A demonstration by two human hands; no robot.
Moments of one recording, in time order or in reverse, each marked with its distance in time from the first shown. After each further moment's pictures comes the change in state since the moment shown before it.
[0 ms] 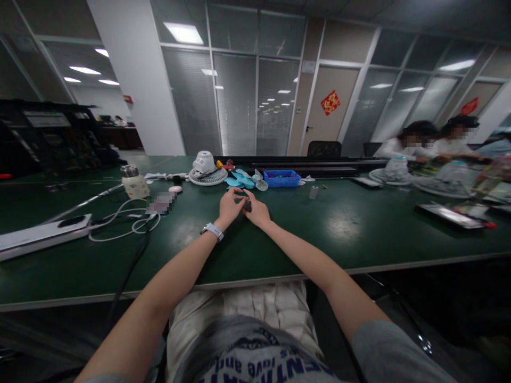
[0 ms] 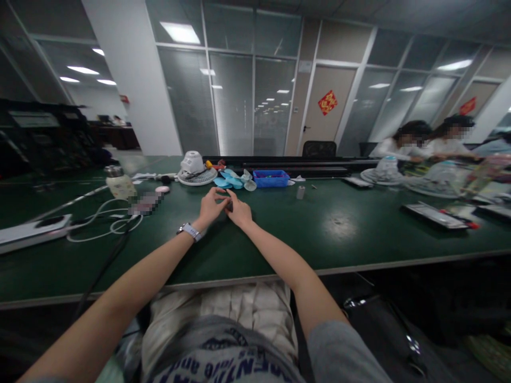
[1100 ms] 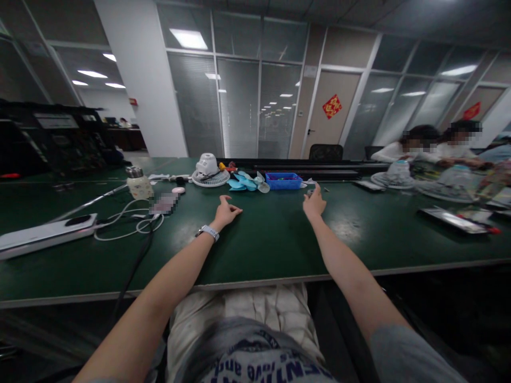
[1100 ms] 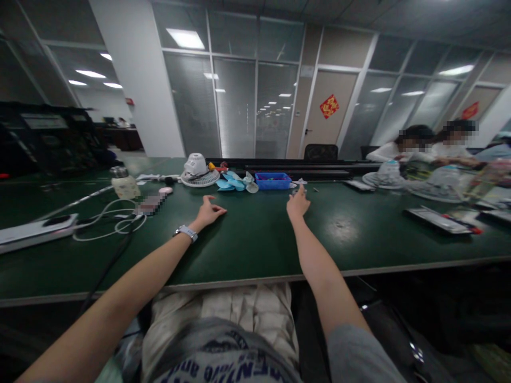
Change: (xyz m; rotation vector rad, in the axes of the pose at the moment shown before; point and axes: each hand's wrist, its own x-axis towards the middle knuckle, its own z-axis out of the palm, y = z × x) left_hand -0.001 -0.046 -0.006 -0.029 -0.172 -0.244; right_hand -0.011 0.129 -0.100 -0.276 0.379 0.650
